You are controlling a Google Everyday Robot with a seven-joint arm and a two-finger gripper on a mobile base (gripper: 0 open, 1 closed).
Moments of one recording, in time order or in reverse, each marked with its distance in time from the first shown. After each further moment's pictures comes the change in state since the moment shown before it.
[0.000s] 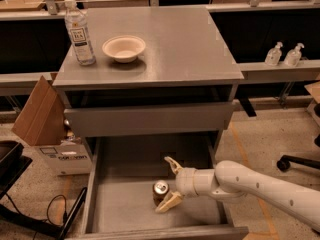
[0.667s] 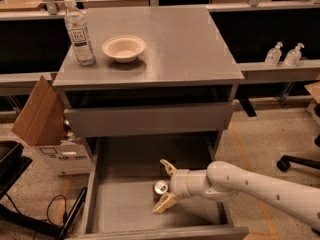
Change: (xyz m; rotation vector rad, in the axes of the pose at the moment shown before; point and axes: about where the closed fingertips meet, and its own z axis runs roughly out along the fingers) arm 0.020 0.000 0.027 -0.024 0.030 0.003
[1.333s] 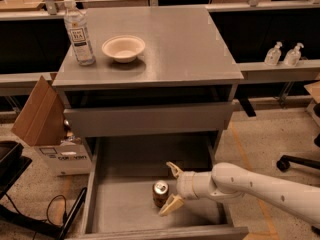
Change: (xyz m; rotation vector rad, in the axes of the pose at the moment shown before) arm 0.024 0.002 -0.011 0.000 0.064 0.009
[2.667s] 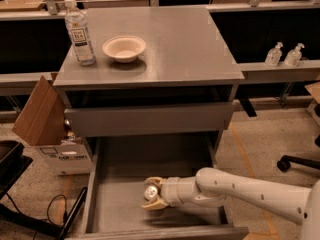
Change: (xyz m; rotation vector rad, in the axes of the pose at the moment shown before) arm -0.007 0.029 0.057 -0.078 -0.060 0.027
